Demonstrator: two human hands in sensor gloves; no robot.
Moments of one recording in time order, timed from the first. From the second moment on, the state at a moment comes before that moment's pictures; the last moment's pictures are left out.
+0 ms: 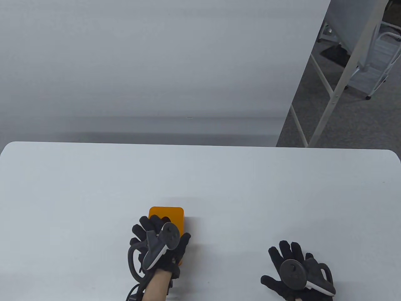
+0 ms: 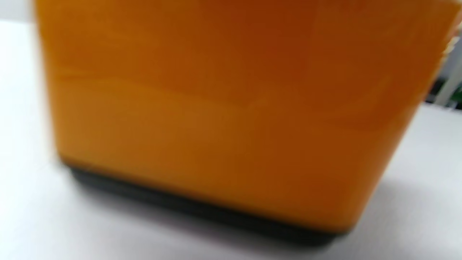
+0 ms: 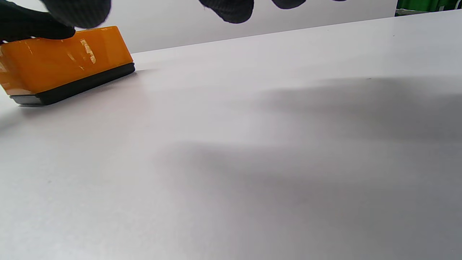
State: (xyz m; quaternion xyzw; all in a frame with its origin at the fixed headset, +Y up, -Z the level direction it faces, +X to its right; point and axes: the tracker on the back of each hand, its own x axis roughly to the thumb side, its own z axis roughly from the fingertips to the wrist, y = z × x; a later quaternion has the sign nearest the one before) left_hand -0.136 -0.757 -0.318 -0.12 0.09 0.08 0.99; right_hand 0.245 -0.765 -0.256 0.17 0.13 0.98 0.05
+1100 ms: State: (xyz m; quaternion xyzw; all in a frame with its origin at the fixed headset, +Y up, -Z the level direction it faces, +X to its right) left_hand 0.011 -0.756 -0.278 -0.21 -0.21 0.59 0.75; right_hand 0.239 -0.777 -0.265 0.20 0.17 0.71 0.65
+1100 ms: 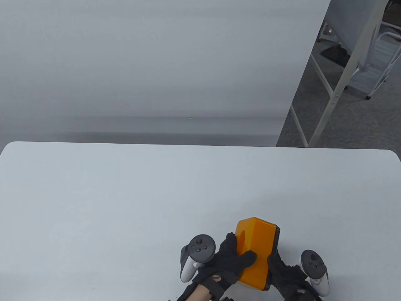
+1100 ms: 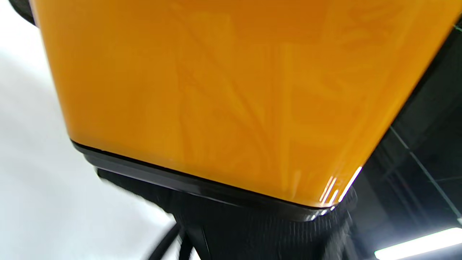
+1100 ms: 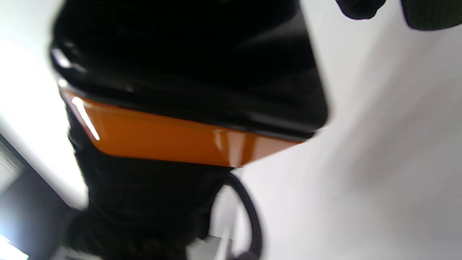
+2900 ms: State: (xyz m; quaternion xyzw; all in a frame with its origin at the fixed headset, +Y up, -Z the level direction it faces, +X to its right) left_hand -0.026 -0.768 -0.293 -0.14 -0.04 0.07 0.99; right_hand 0.260 -0.772 -0.259 0.19 0.16 0.77 0.59
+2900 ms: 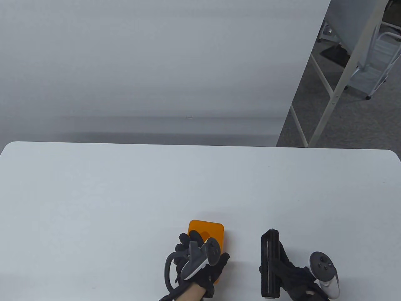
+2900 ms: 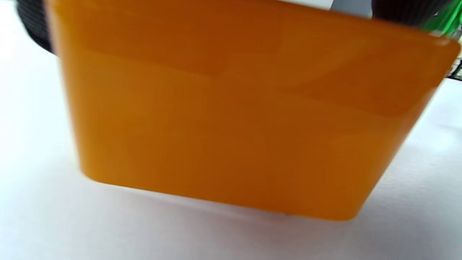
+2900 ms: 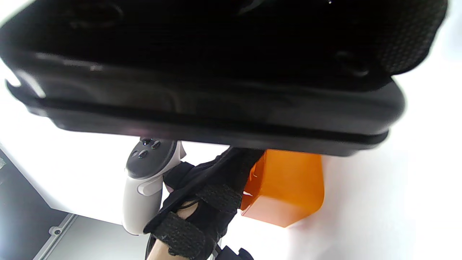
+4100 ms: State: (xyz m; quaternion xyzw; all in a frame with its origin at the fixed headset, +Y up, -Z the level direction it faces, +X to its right) left_hand -0.123 -0.750 -0.278 -0.05 -0.16 0.11 0.98; right_hand 0.270 -0.793 -0.290 0.05 0.10 0.81 0.57
